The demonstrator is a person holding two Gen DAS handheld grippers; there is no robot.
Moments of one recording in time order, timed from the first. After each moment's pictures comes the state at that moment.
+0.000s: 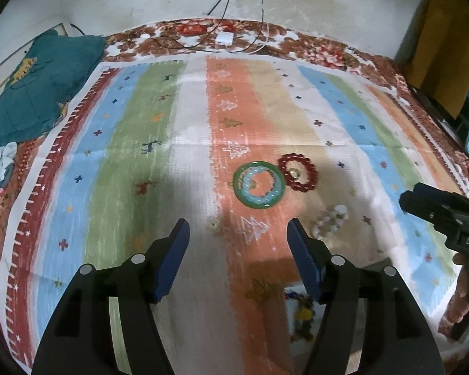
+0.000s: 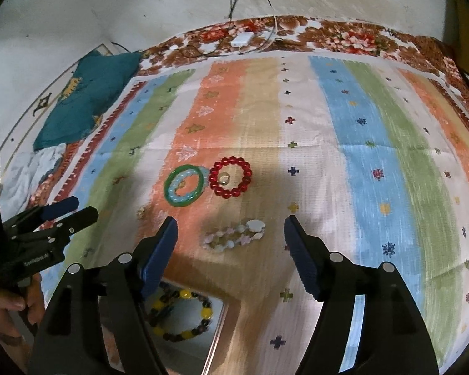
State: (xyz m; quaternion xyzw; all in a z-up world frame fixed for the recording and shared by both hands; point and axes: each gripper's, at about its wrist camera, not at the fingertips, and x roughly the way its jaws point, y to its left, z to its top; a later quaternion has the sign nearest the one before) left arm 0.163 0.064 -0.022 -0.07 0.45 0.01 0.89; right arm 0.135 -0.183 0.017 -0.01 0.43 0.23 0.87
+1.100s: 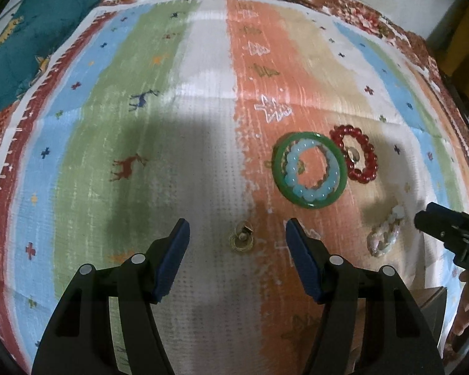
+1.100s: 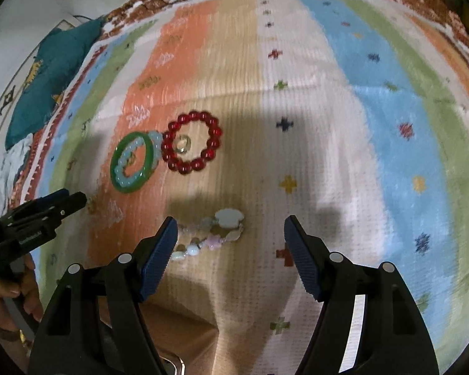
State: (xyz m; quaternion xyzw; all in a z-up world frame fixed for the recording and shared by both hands) left arm 0.227 0.093 -0.097 -0.09 0.55 0.02 0.83; right arm 0.198 -0.170 -0.059 -0.01 0.55 0.20 0.81
